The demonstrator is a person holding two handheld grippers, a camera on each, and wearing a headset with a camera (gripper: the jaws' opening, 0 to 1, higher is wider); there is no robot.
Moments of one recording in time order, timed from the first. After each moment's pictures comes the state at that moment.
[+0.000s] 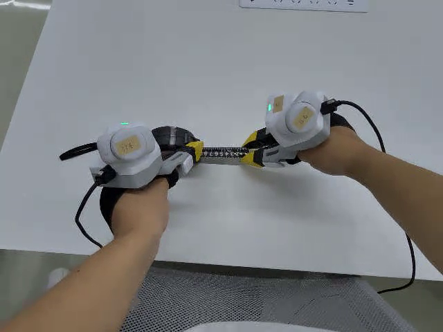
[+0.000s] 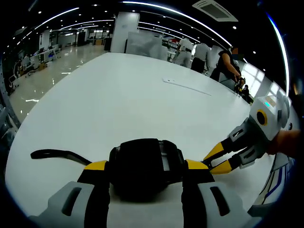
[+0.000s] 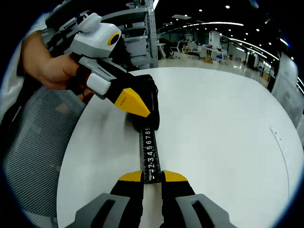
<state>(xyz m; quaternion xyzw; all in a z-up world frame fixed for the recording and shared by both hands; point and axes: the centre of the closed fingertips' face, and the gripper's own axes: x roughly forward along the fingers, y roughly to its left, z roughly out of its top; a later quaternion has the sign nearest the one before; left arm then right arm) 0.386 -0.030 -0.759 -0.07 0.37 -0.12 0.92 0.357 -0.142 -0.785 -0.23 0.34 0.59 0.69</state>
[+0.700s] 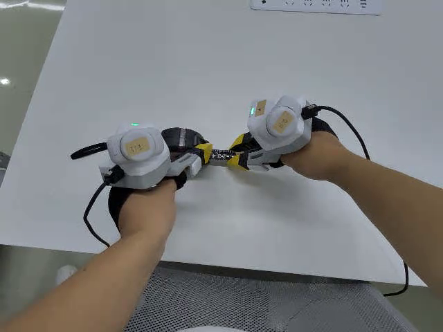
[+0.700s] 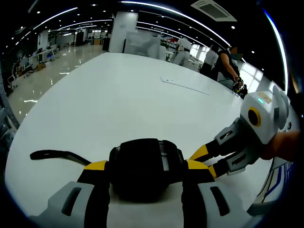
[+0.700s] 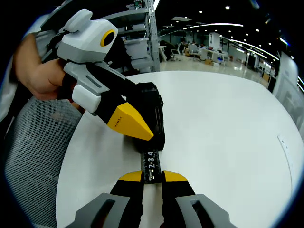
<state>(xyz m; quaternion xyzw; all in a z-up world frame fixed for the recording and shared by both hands) 0.385 -0.030 -0.758 -0.07 0.37 -0.13 0.92 0.361 -0.101 -0.788 -0.22 0.33 0.60 0.69</state>
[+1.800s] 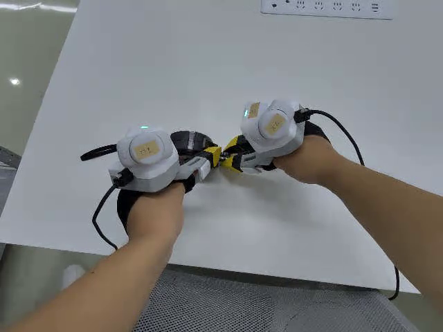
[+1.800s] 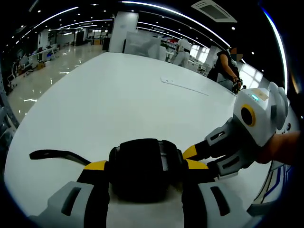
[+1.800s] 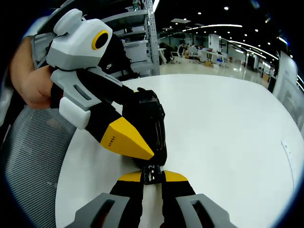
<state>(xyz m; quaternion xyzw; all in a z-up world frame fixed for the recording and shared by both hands) 0.384 -0.030 -0.757 -0.07 0.37 -0.13 0.92 0.367 -0.080 -0.791 -0.21 0.33 0.60 0.70</state>
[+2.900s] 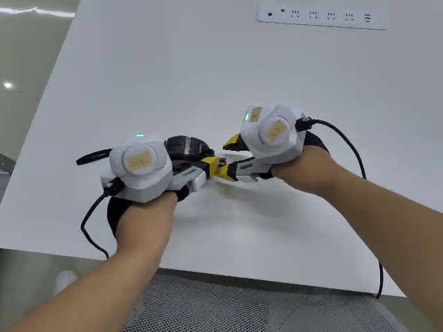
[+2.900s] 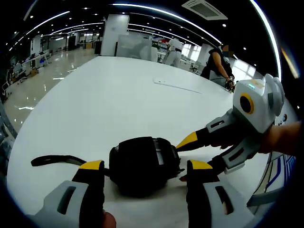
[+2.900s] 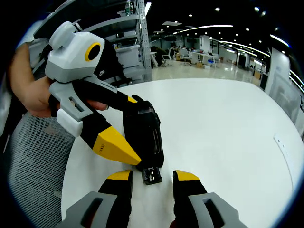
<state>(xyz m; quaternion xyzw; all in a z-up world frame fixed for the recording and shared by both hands) 0.376 -0.027 -0.748 -0.04 0.35 -0.17 0.92 0.365 -0.086 -0.770 -0.18 0.32 0.57 0.74</state>
